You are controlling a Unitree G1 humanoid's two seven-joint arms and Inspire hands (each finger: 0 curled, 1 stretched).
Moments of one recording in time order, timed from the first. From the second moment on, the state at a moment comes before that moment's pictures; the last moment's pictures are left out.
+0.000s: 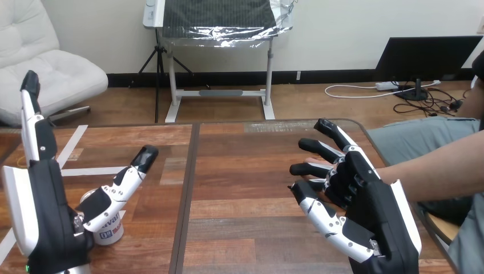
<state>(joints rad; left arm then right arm) 0.34 0.07 0.06 -0.26 0.44 -0.46 0.48 0.47 -0.11 0.22 -0.39 0.06 -0.32 0.01</state>
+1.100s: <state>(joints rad) 0.38 0.09 0.05 -0.26 0.45 -0.40 0.50 0.45 -0.10 0.20 -0.39 0.07 -0.29 0.04</state>
